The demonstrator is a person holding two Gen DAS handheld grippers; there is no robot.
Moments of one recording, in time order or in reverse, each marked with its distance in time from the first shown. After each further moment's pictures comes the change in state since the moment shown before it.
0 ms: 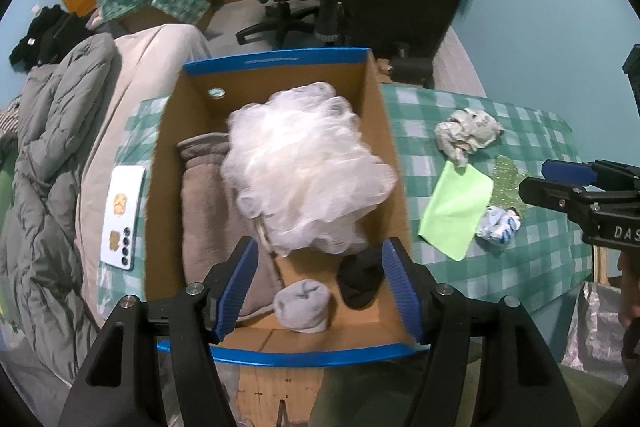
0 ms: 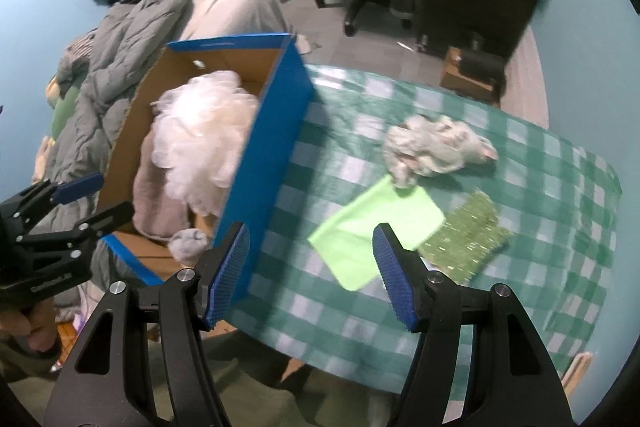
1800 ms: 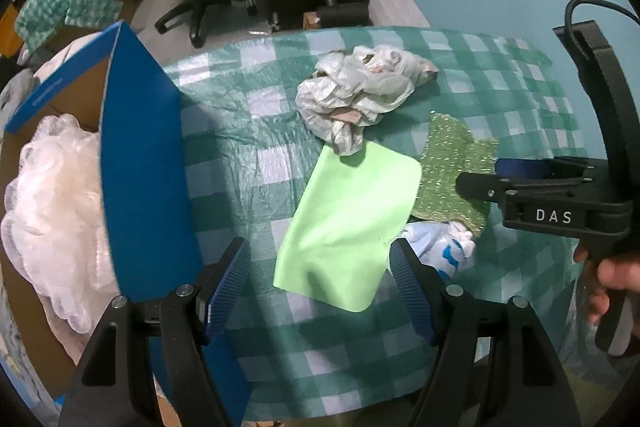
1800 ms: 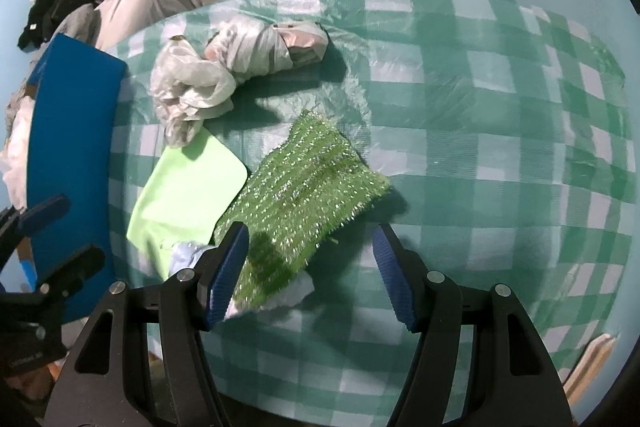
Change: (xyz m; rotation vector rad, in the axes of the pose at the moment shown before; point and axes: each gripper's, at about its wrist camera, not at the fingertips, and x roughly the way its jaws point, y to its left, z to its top) left arm 0.115 -0.156 0.028 0.173 0.158 -0.072; right arm 0.079 -0.183 -0.039 0.265 0.141 -0.037
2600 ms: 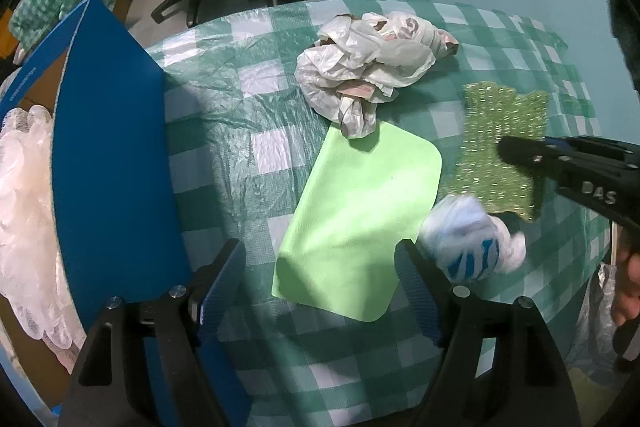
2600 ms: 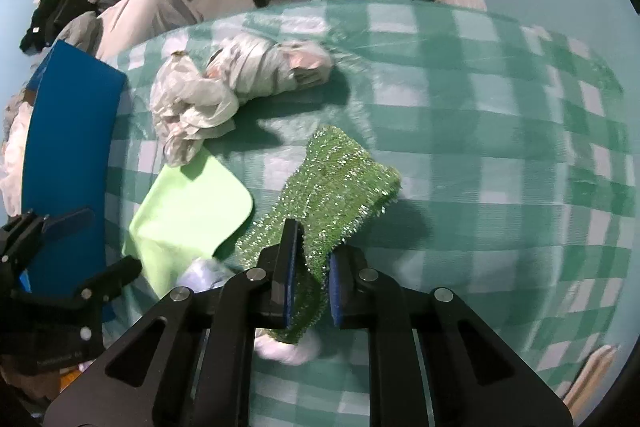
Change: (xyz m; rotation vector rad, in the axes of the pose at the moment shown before) left arm 0.029 0.000 -0.003 0.021 0.049 0.012; right arm -0.002 0.002 0.002 -0.022 -0.080 -0.027
